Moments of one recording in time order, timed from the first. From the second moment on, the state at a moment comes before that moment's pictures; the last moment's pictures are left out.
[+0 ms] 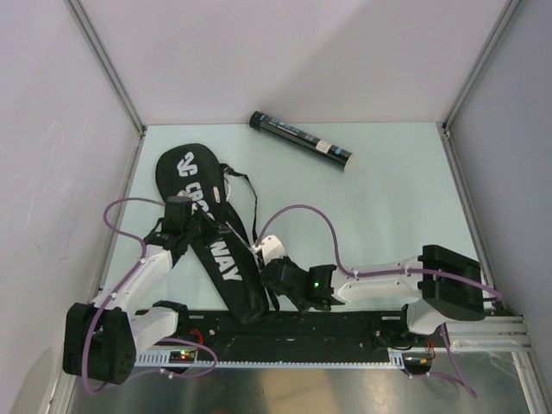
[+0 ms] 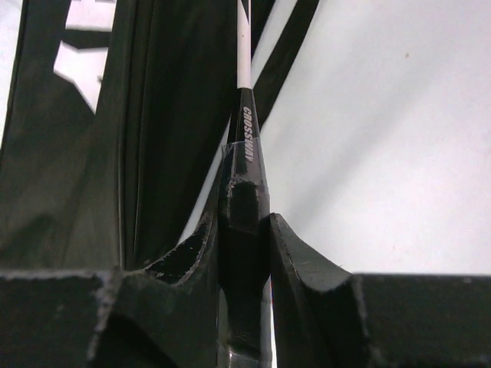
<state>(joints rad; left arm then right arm) -0.17 1.06 0.56 -0.28 0.23 -0.95 1.39 1.54 0.88 -0.13 0.52 0.45</state>
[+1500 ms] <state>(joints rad) -0.19 1.00 0.39 -0.14 0.24 -1.10 1.16 1.66 0.97 -0.15 0.00 0.62</state>
